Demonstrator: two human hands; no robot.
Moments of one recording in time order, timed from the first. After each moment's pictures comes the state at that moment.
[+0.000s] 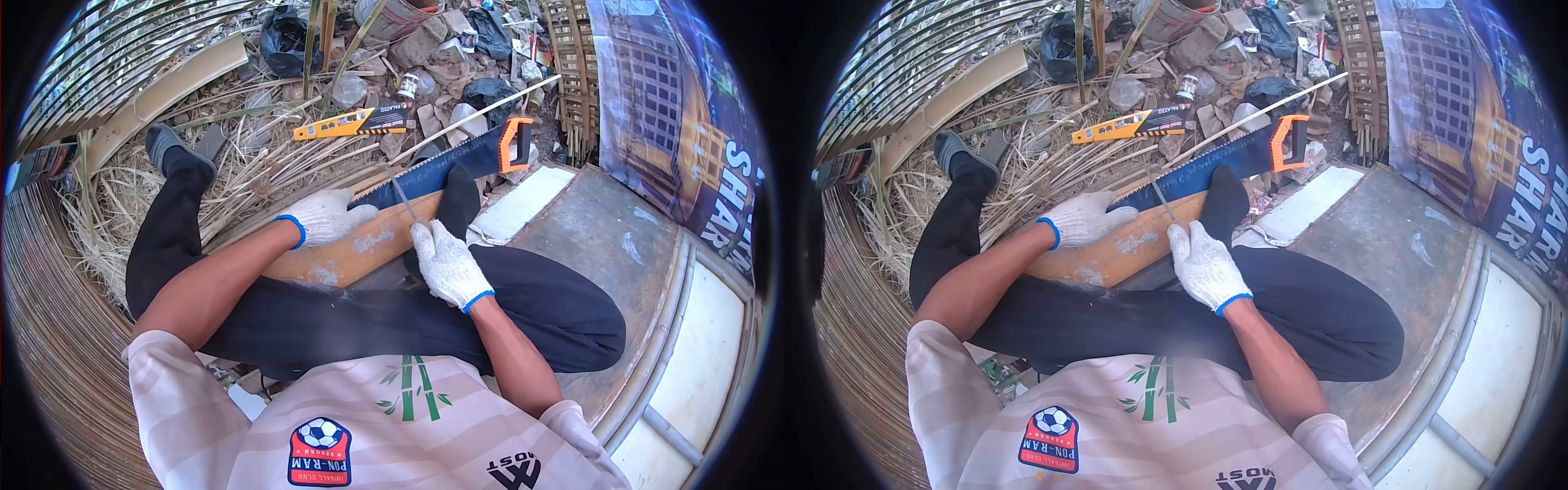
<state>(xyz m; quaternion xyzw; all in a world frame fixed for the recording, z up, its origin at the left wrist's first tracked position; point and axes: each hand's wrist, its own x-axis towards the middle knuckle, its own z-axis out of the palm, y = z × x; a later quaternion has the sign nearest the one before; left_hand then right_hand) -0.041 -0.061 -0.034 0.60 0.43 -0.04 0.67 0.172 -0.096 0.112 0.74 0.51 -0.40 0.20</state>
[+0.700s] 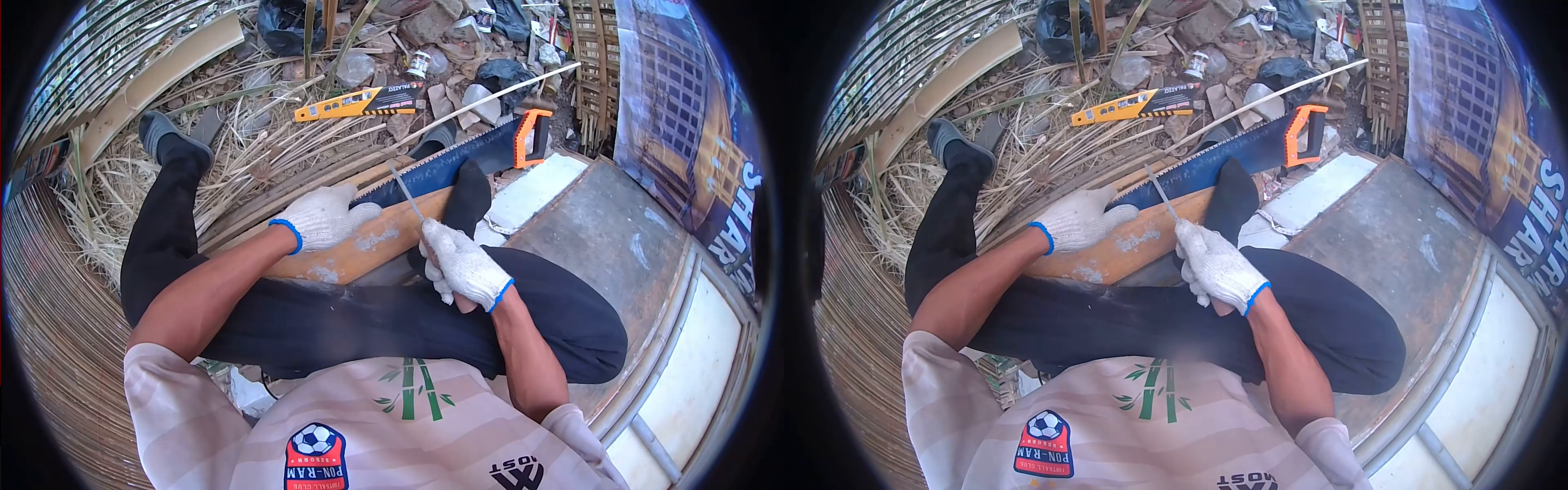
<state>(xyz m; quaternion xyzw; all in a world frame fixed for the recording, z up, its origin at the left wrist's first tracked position) -0.043 -0.058 -0.031 0.59 0.44 -0.04 0.68 0.181 -0.069 0.117 0.73 0.22 -0.62 0.16</state>
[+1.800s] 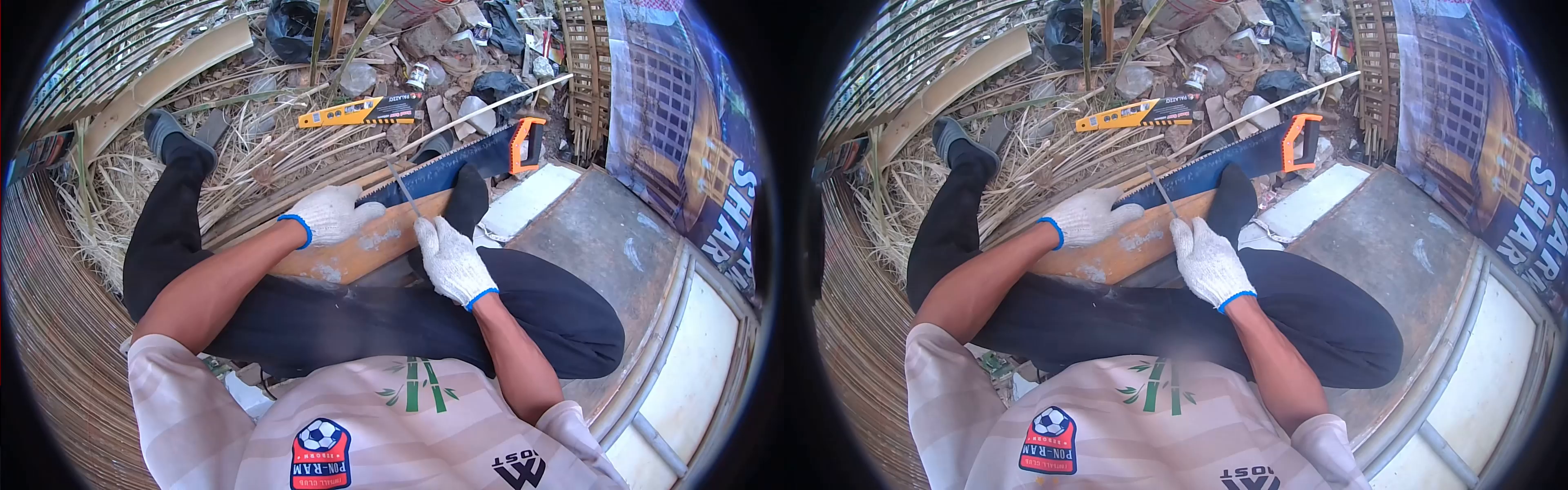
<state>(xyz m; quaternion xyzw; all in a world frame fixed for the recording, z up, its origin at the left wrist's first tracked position) -0.038 -0.067 -0.041 0.59 0.44 -0.01 0.67 0.177 -0.095 0.097 0.71 0.55 -0.38 0.22</state>
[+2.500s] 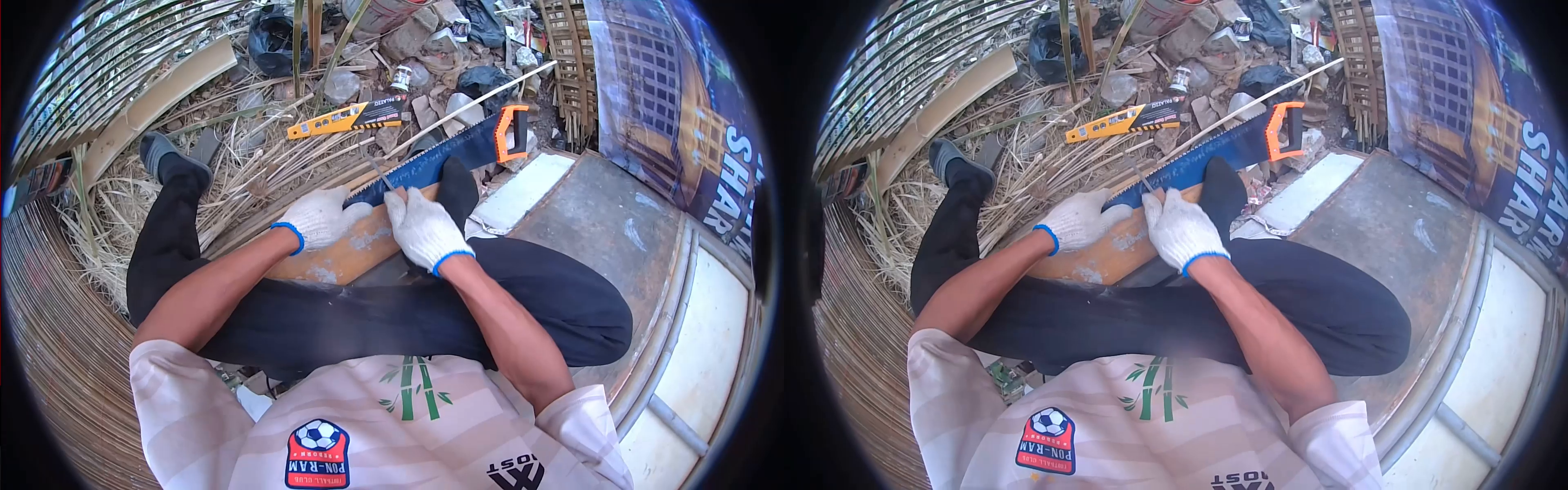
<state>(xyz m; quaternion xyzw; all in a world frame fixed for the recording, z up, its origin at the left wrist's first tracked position) -0.038 -0.063 -0.031 0.62 0.45 -0.02 0.64 0.168 -0.078 0.055 0.70 0.60 -0.33 0.21</state>
